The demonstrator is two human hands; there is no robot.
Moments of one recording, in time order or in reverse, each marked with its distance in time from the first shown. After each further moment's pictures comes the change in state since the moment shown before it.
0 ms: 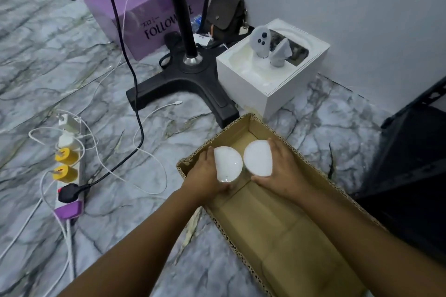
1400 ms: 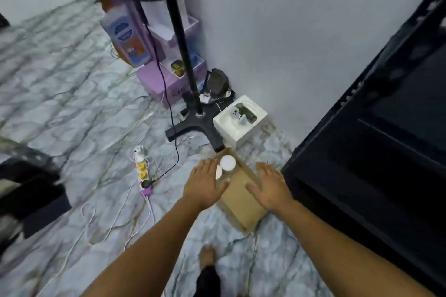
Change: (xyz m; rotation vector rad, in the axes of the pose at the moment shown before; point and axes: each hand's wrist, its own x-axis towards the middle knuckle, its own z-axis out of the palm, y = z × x) left_hand -0.343 0.244 -0.340 0.185 0.024 0.072; right_hand -0.226 -0.294 -0.435 -0.155 -0.250 0.178
